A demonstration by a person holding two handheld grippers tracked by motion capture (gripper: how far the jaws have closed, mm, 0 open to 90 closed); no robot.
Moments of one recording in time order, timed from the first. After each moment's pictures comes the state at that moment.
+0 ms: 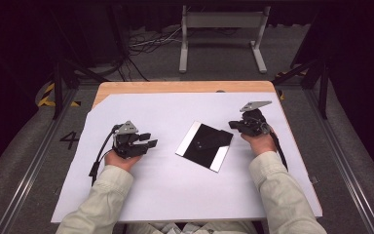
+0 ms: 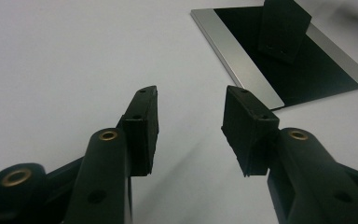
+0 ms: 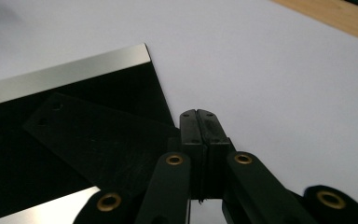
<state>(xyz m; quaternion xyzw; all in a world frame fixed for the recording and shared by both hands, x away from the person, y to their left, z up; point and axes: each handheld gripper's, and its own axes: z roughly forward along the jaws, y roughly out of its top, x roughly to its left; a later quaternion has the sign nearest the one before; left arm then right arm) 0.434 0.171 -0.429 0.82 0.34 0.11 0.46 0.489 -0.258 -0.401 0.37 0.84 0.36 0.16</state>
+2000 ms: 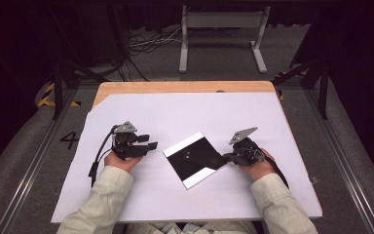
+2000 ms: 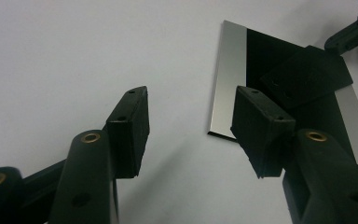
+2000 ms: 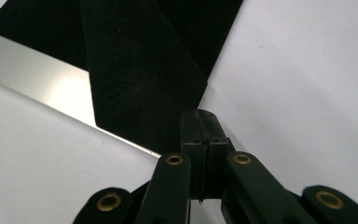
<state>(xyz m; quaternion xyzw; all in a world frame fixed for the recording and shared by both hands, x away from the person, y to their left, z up) 0.432 0.173 -0.427 0.81 0.36 0.07 0.46 0.412 -0.231 -0.427 0.29 0.91 0.29 0.08</state>
